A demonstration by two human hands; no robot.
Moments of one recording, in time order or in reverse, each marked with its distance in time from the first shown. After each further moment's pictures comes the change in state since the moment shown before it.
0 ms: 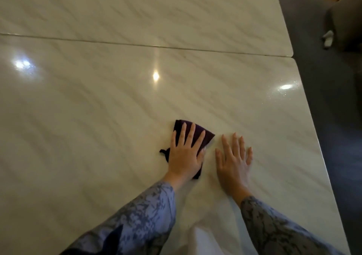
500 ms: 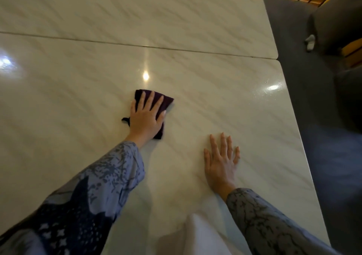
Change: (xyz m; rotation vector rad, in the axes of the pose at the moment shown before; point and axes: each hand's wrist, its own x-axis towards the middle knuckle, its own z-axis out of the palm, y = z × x) left_hand 0.081 -0.109 -0.026 0.004 -0.004 -0.191; right_hand 0.001 -0.002 0.001 -0.022 0.001 -0.003
